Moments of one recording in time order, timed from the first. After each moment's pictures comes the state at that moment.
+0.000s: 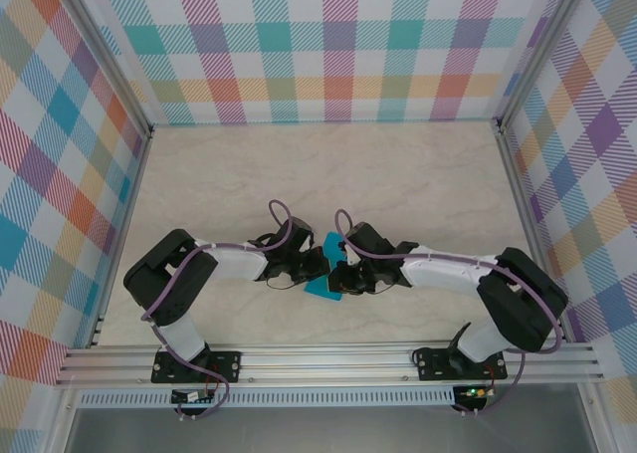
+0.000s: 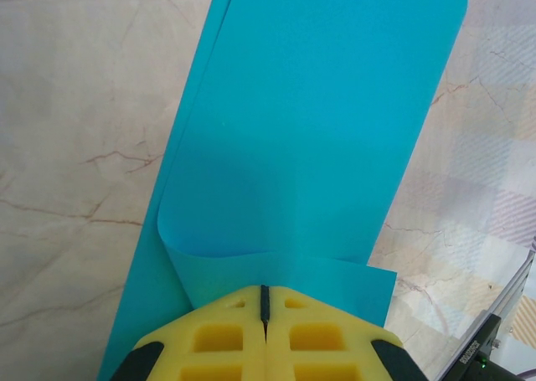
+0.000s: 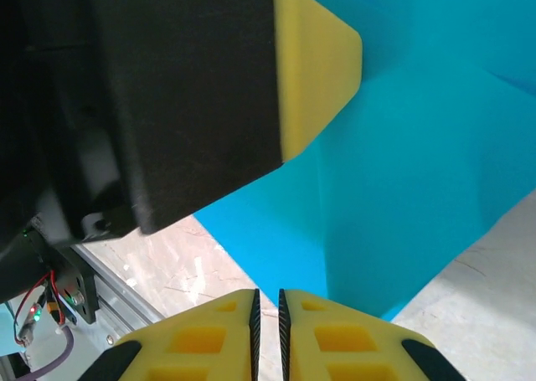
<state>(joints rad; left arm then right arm) -0.74 1.71 0.73 0.07 0.38 -0.98 0.84 1.50 0.72 -0.25 -0.44 0.84</state>
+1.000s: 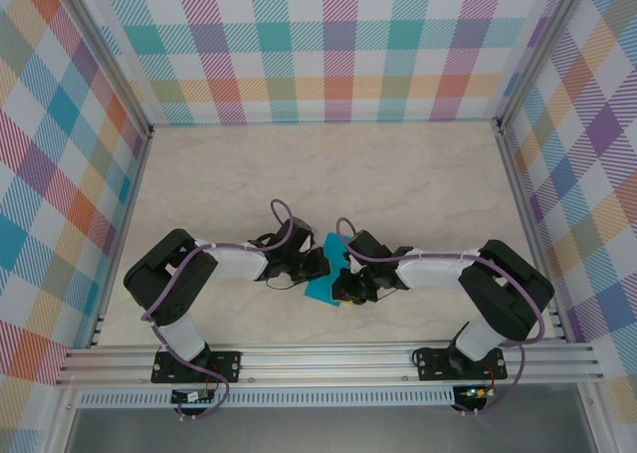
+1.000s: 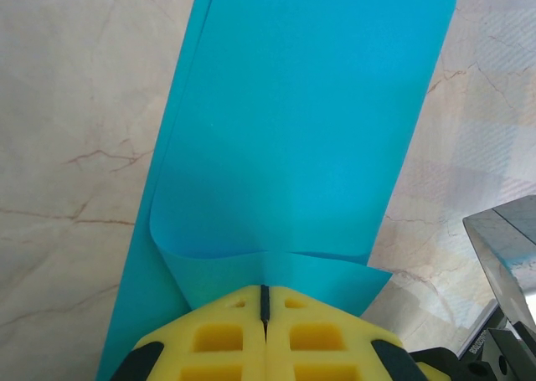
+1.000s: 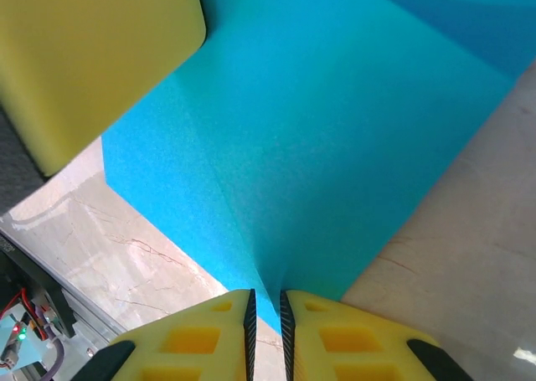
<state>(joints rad) -0.74 1.71 0.73 0.07 0.39 -0.94 0.84 1.57 0.66 -0.21 -0.46 0.93</state>
